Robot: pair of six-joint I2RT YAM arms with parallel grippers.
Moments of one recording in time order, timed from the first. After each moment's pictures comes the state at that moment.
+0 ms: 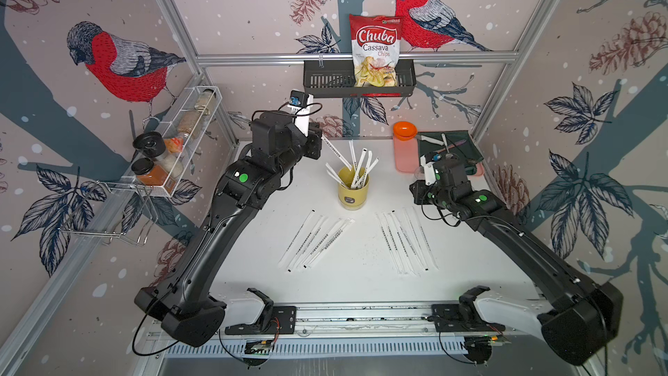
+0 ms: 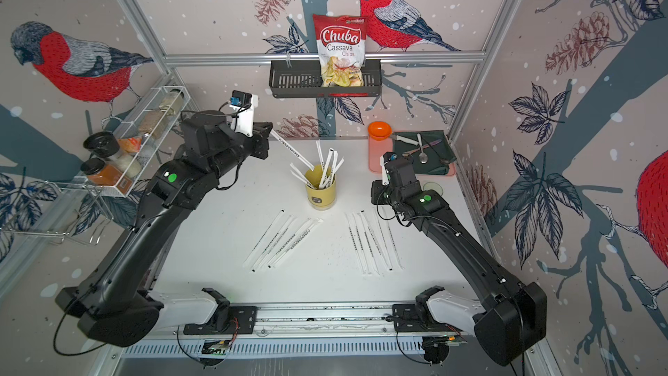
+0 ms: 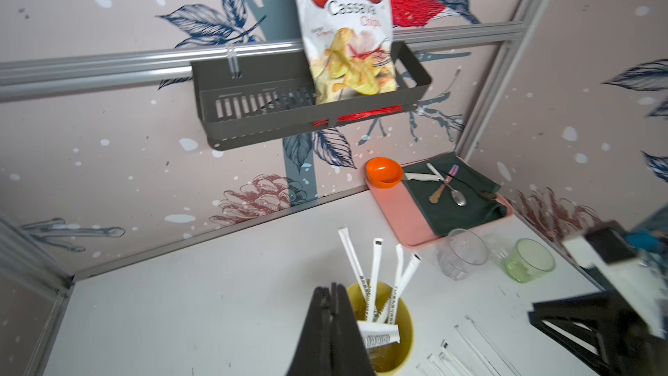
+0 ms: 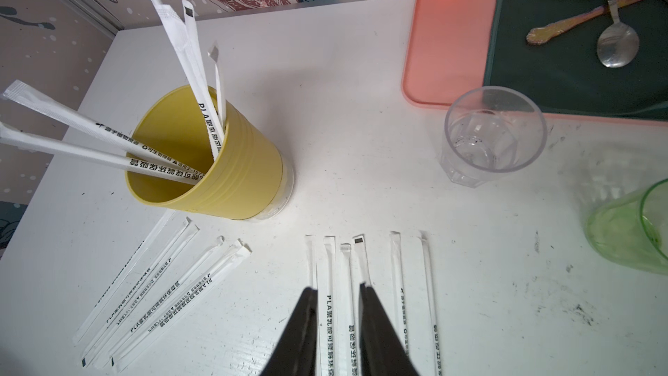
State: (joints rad) left arm -0.56 1.30 1.73 -0.67 -0.08 -0.05; right arm 0.49 1.17 1.05 -0.60 0.01 0.32
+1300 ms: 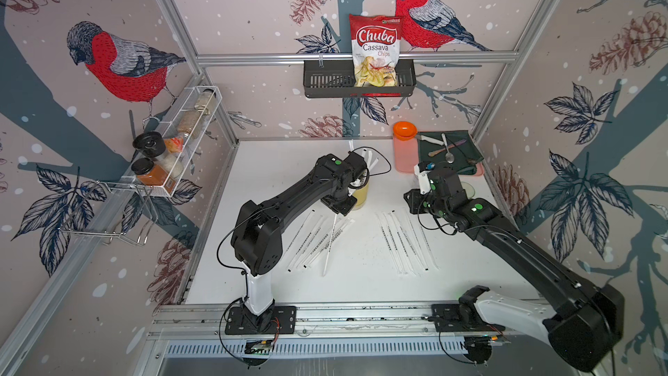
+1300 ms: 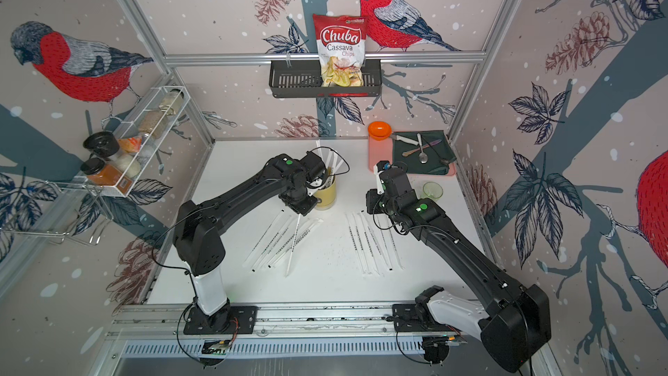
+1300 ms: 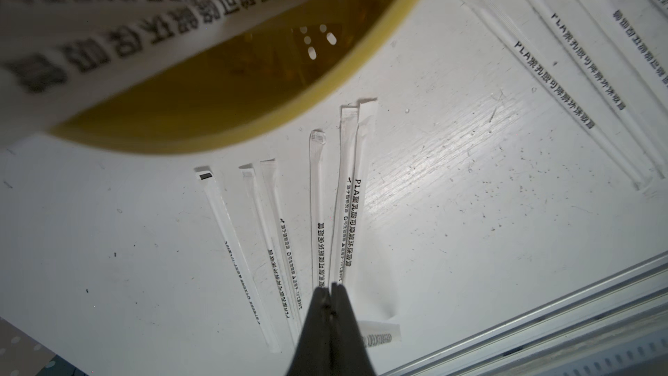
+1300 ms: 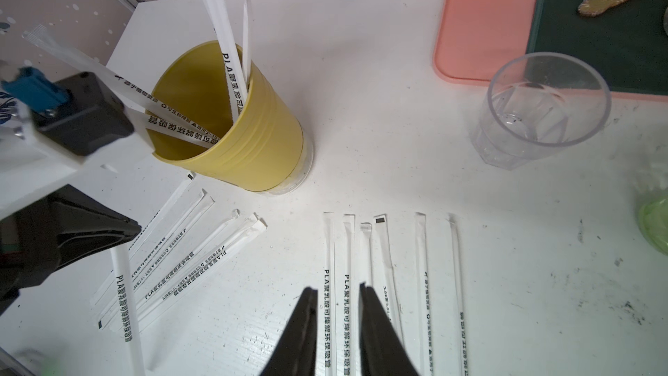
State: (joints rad) left arm -0.71 1.88 1.70 -1.29 -0.05 -0.03; right arm 0.56 1.13 0.96 -0.56 0.00 0.34
